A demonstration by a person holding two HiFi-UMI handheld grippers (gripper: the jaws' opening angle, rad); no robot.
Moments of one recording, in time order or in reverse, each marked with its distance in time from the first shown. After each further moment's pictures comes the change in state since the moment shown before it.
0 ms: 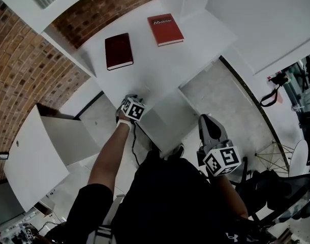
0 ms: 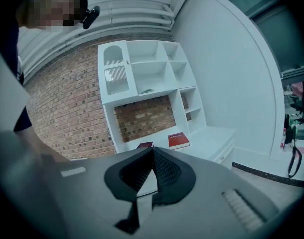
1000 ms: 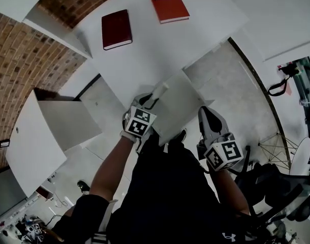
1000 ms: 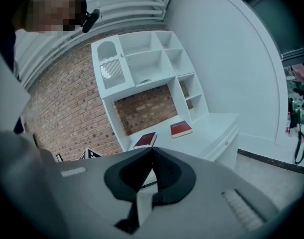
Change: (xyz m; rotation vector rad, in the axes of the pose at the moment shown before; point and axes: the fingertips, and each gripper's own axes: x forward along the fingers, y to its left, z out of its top) left arm -0.074 -0.111 0.020 -0.044 -0.252 -0.164; right arm 0.014 -0.015 -0.046 0.076 0.088 0.048
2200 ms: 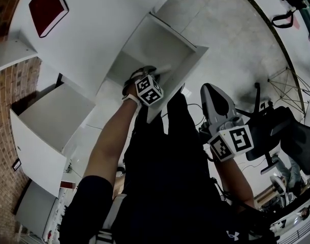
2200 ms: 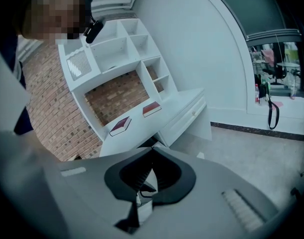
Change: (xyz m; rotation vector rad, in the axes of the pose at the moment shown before) left arm 0.189 -0.117 -0.188 0.548 0.453 -0.349; right arm -0.035 -0.095 -0.110 0.208 0.122 -0.225
